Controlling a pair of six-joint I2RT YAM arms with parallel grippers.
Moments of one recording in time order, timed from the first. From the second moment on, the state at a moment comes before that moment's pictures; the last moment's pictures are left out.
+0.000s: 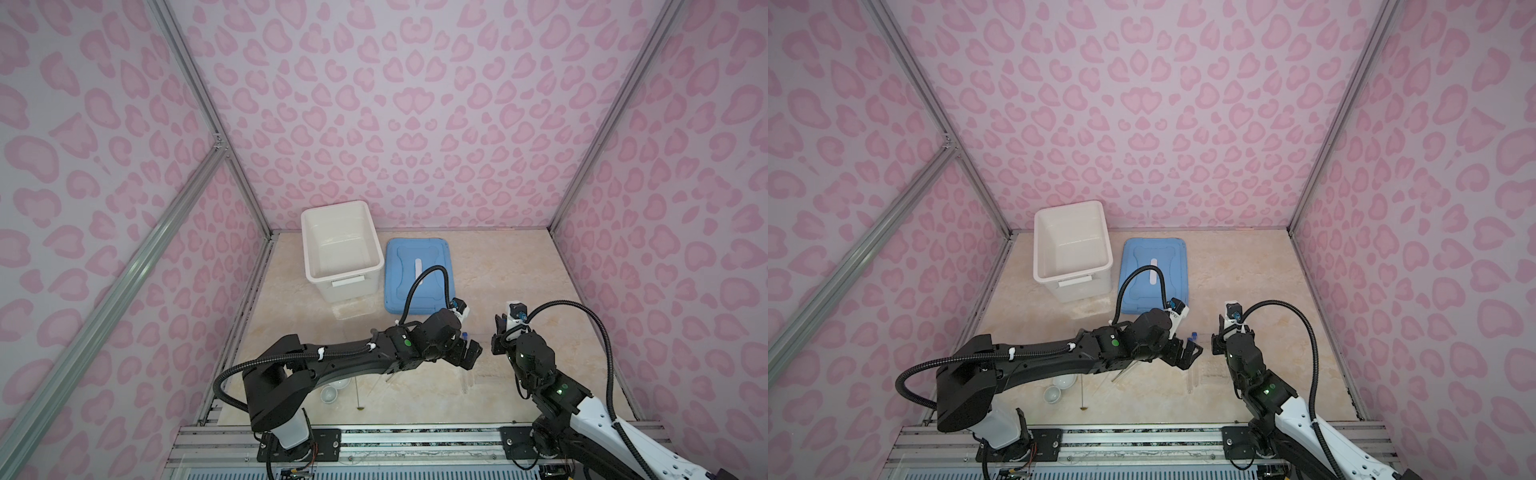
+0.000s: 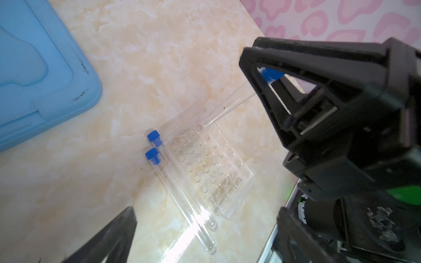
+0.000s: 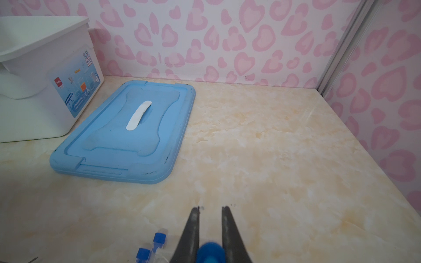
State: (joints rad) left arm -1.13 1.65 1.09 -0.12 0.00 -0.56; right arm 0.61 0.66 0.25 0.06 0.51 0.16
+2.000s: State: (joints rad) left arm -1.15 2.05 1.47 -0.61 -0.06 -0.59; right arm 0.17 0.56 0.64 -0.62 0.08 0.46
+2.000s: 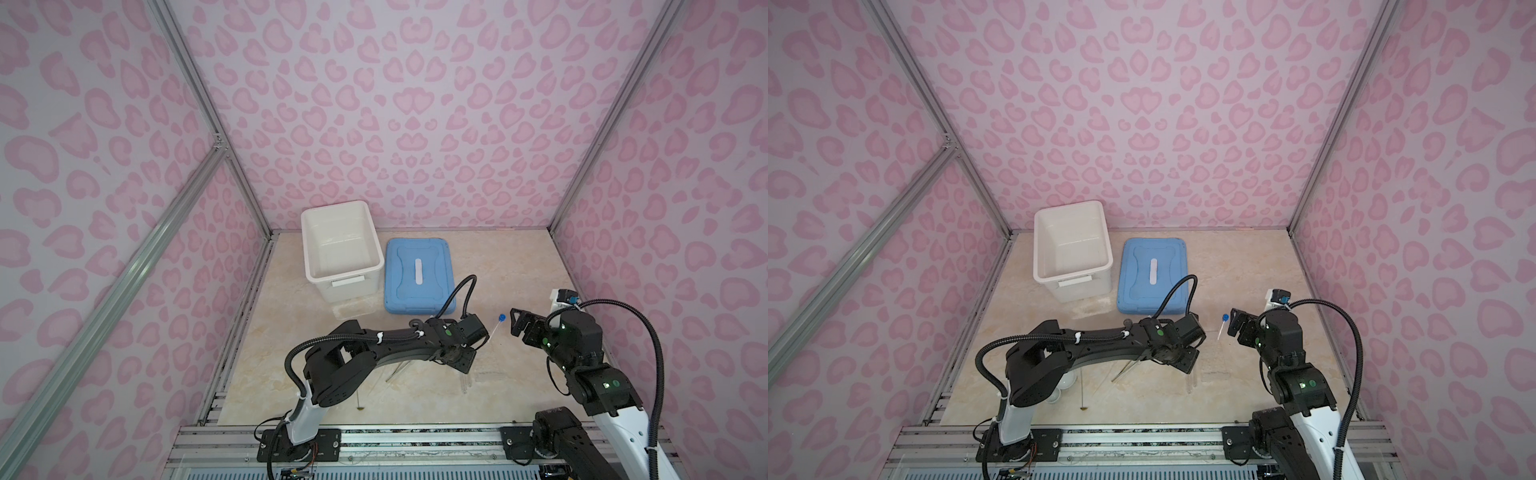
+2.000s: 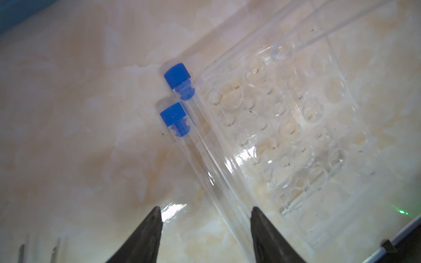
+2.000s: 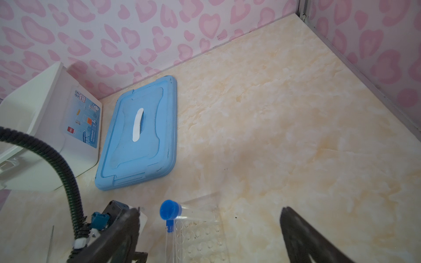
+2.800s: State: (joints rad) left arm -1.15 2.08 1.48 -0.74 -0.12 -0.59; right arm 0.17 0.53 0.62 -0.62 0.08 0.46
